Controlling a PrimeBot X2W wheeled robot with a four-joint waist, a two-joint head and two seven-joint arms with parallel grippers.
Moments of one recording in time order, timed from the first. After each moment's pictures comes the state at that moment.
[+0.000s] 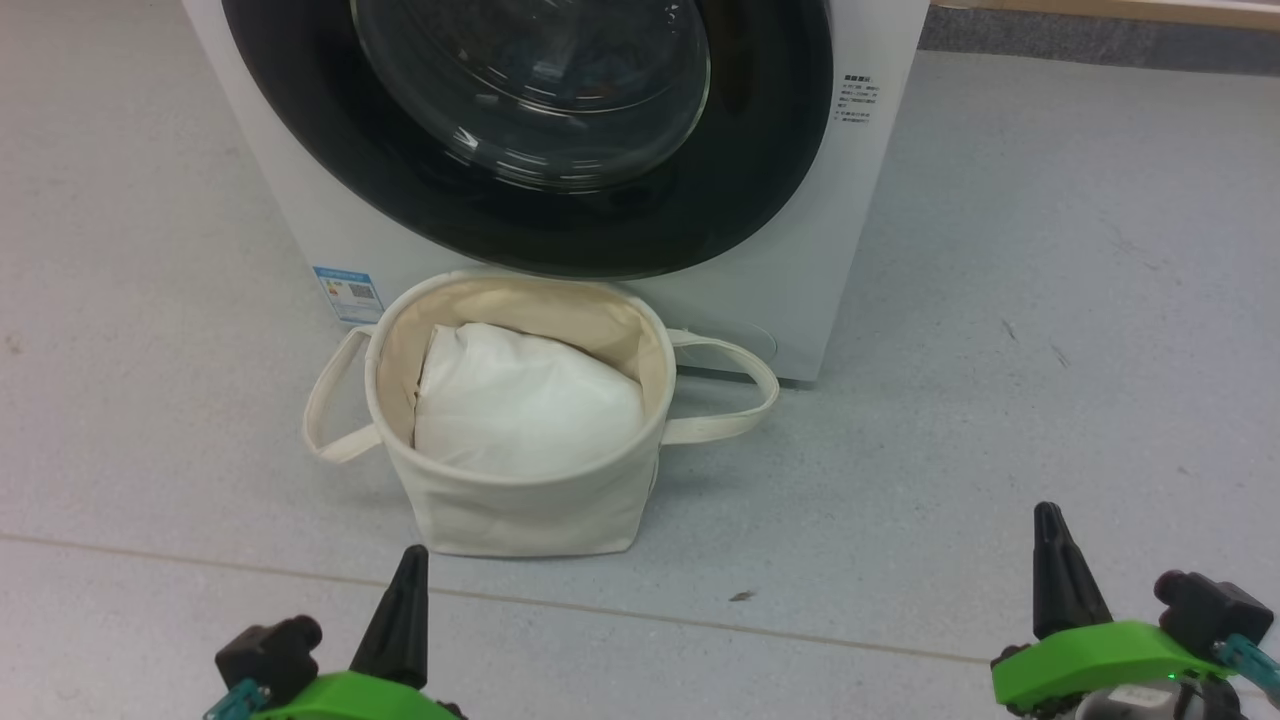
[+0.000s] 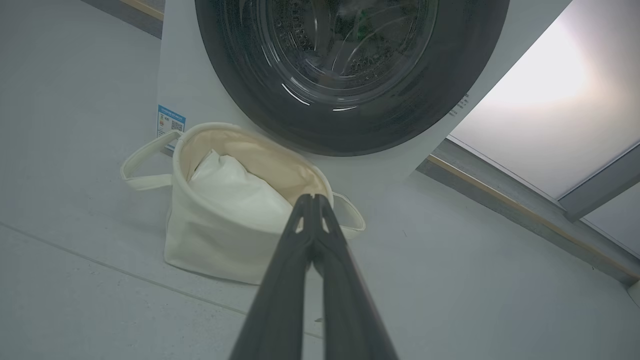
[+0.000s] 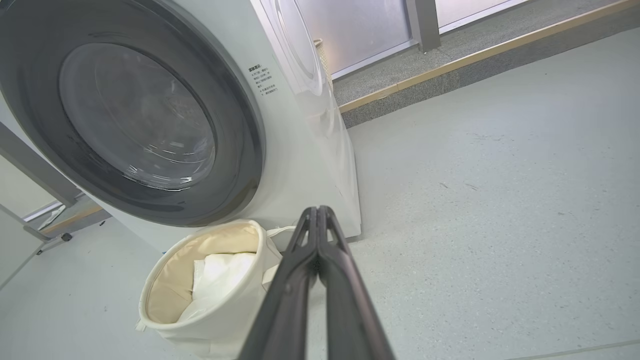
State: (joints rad) left arm -0.07 0.04 -0.13 0.35 -0.49 -0.02 -0.18; right arm -0.01 -0.05 -0.01 0.25 0.46 0.13 -0.20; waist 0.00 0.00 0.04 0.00
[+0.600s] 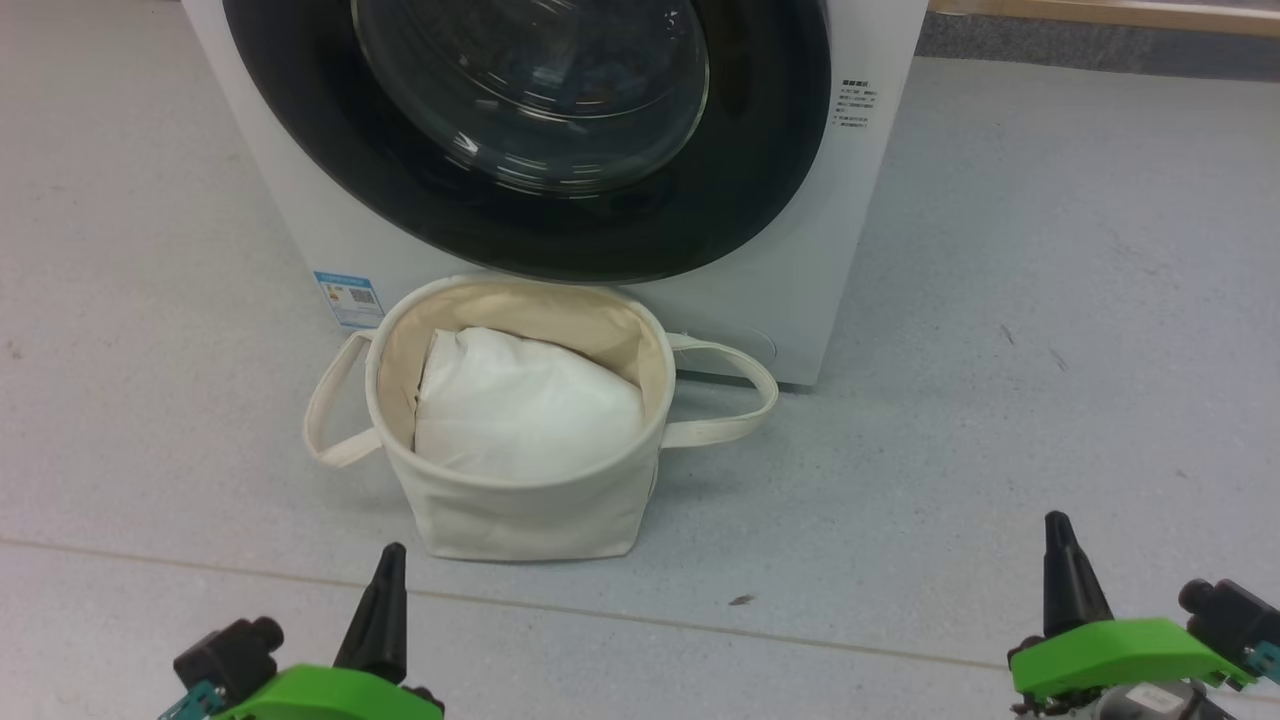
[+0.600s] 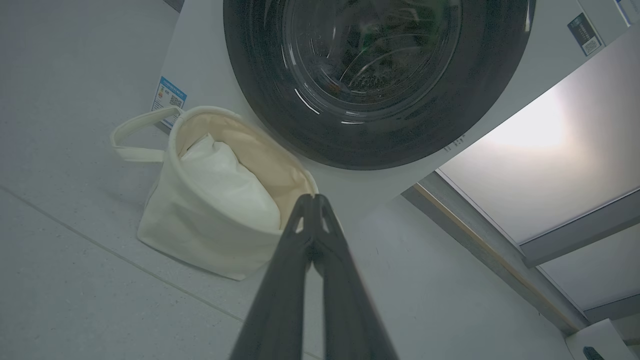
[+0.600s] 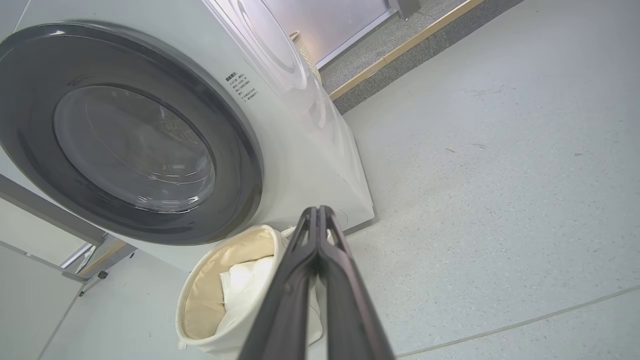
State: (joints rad) left arm -0.07 0.04 -0.09 0.34 -0.68 -0.04 -0.13; right arm -0.02 -0.05 -0.02 0.26 0.66 0.13 -0.15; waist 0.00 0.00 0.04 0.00
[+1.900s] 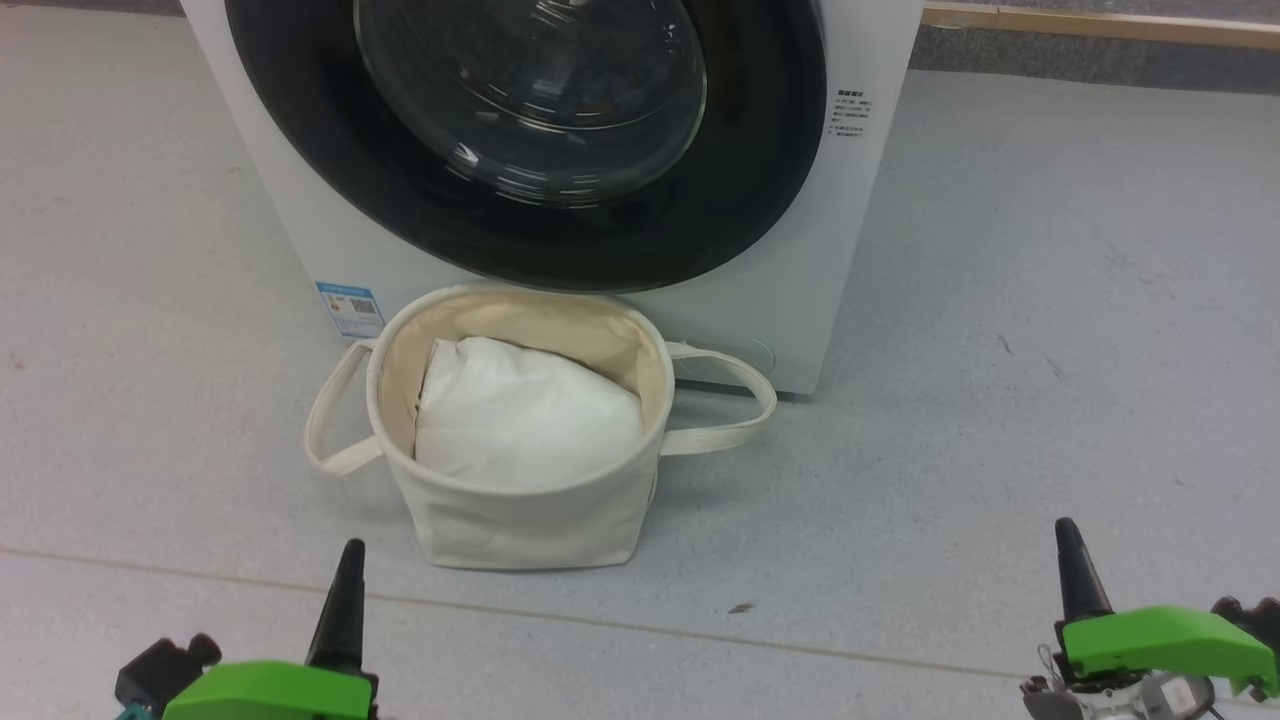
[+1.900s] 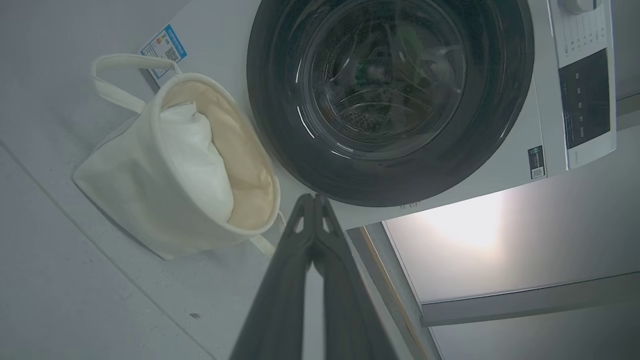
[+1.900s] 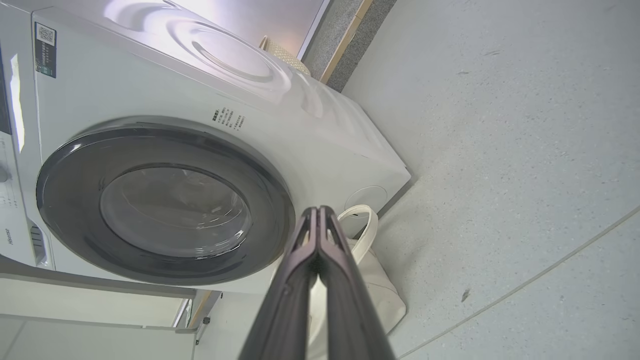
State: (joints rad) left arm -0.07 0.04 -0.01 0.31 -1.11 -0.07 -0.02; right arm -0.04 -0.05 -0.05 0.26 1.11 0.13 -0.05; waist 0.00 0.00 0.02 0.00
